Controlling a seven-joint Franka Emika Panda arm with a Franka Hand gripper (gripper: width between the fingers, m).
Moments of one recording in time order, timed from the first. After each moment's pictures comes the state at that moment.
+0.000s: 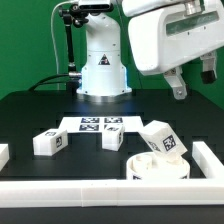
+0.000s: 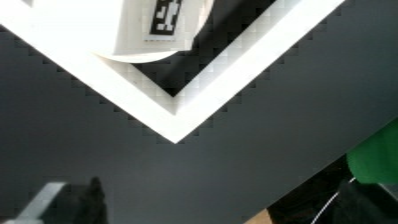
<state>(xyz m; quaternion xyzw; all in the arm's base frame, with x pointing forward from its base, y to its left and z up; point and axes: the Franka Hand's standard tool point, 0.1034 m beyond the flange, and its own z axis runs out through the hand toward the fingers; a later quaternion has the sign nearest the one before) 0.631 0.098 0.150 -0.91 -0.38 -0.10 0.09</state>
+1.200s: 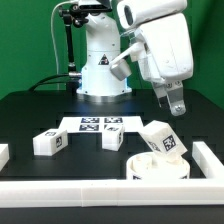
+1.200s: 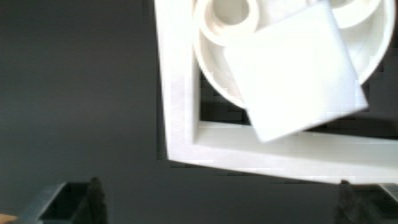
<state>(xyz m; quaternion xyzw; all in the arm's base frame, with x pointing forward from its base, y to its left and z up) 0.642 0.056 0.120 -0.69 -0.71 -0.16 0.03</state>
